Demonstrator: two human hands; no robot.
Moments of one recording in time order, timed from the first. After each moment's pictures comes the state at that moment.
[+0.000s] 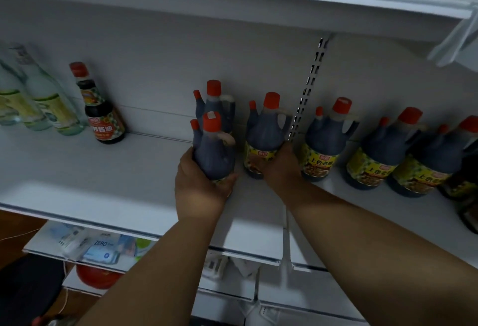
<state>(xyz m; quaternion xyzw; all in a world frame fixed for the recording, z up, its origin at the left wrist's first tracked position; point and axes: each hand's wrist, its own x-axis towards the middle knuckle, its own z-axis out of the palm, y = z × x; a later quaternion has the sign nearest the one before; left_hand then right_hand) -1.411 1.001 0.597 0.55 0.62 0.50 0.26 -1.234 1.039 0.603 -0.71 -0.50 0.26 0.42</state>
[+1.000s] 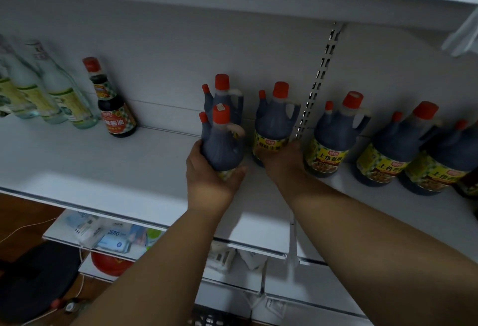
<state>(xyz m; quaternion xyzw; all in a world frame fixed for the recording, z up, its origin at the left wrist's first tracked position) -1.410 1.008 0.591 0.55 0.59 0.50 0.31 -1.251 1.054 0.597 -0.78 -0.40 0.30 0.39</state>
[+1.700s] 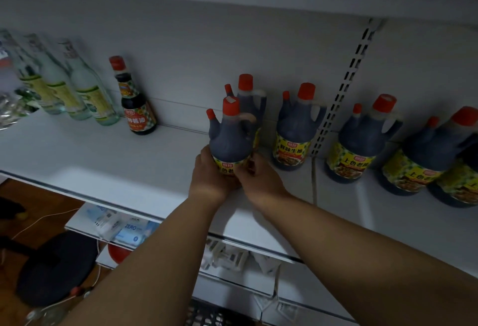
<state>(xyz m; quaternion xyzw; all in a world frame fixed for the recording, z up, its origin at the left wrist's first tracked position) -1.450 1.042 0.578 0.62 0.67 0.32 0.25 -1.328 1.015 0.595 -0.65 -0.55 0.40 0.35</state>
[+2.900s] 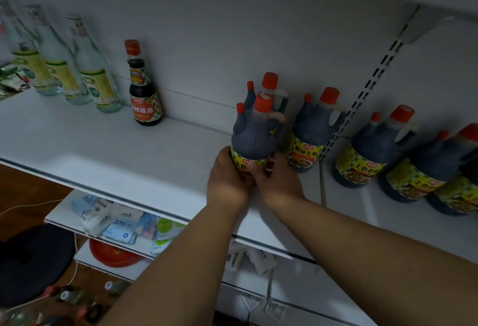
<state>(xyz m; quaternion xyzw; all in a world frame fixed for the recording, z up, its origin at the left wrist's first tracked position) -1.451 1.034 0.556 0.59 0.63 0.42 0.29 -1.337 1.011 0.598 -0.70 -0.58 0.24 0.33</state>
